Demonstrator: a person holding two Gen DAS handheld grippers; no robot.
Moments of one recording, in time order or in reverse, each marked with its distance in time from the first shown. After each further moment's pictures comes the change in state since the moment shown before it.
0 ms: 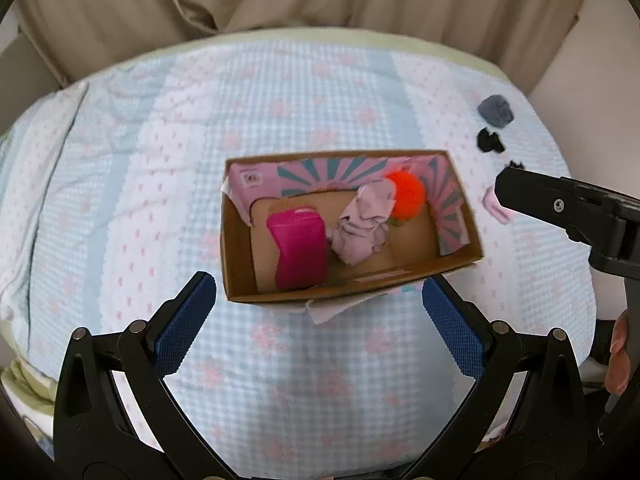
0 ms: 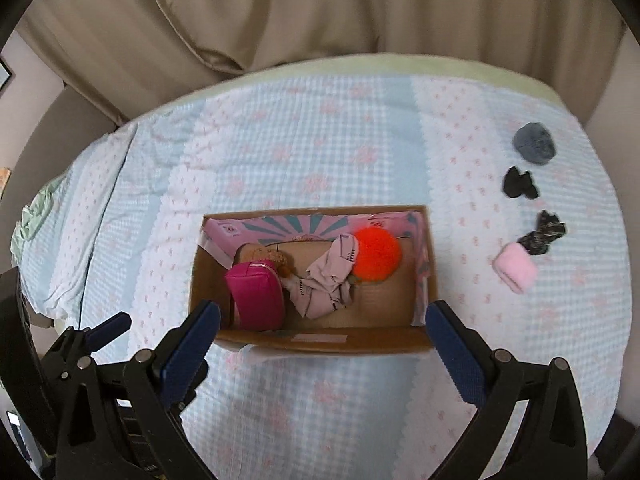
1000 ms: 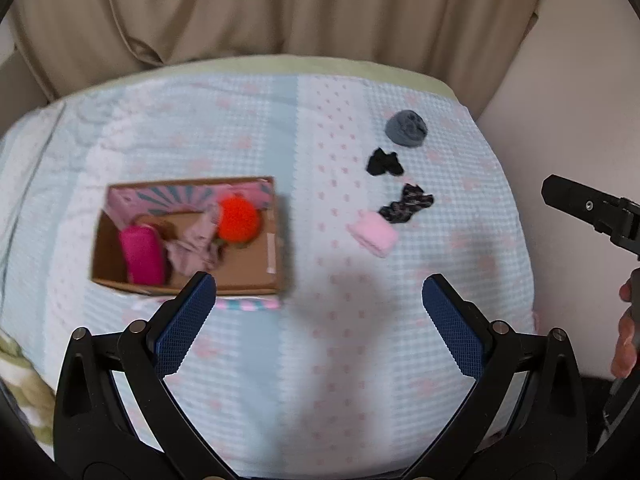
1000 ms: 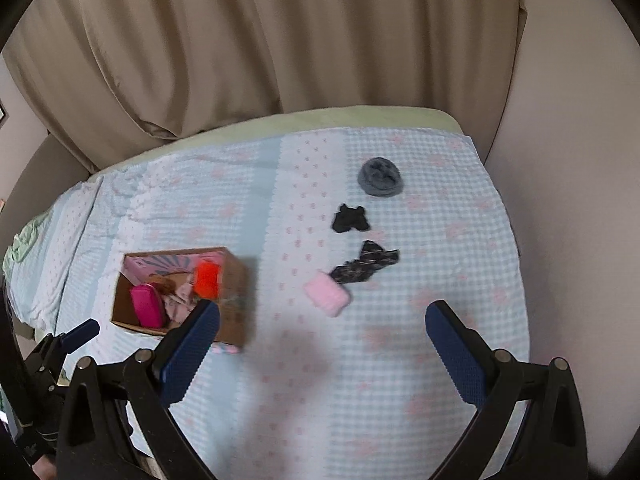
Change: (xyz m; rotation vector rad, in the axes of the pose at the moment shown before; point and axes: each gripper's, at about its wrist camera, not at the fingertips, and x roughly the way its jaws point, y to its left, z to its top) left arm -0.017 -0.268 0.017 -0.062 -0.058 -0.025; right arm -0.150 -0.255 -0.020 0.037 -0.166 -0.095
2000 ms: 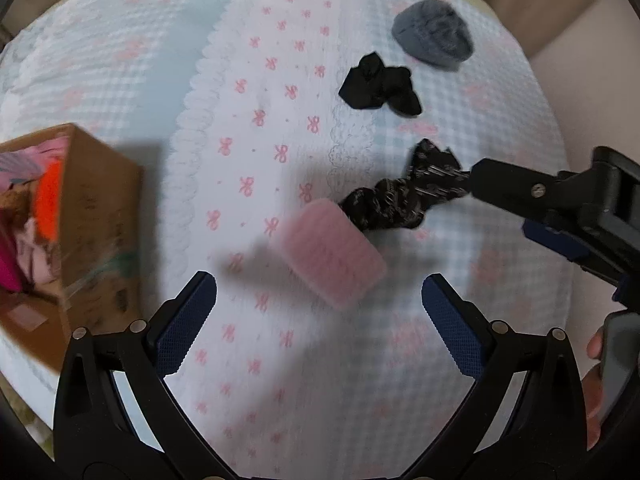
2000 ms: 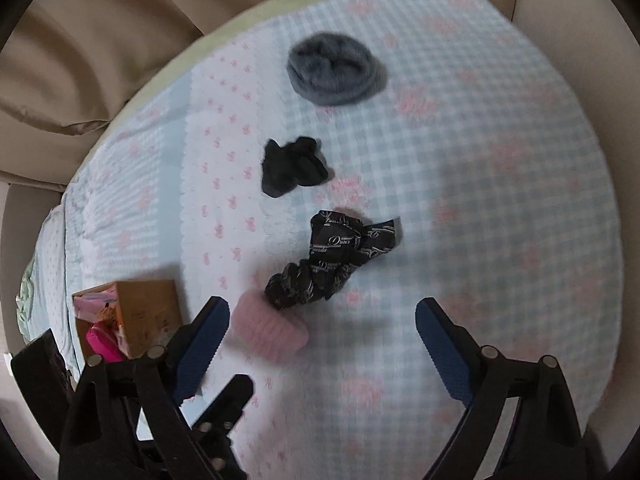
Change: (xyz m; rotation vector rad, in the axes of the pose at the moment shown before) left arm 0.274 -0.071 0.038 -0.102 0.307 -0.020; right arm 0.248 -0.109 0.038 0.231 0.346 0.118
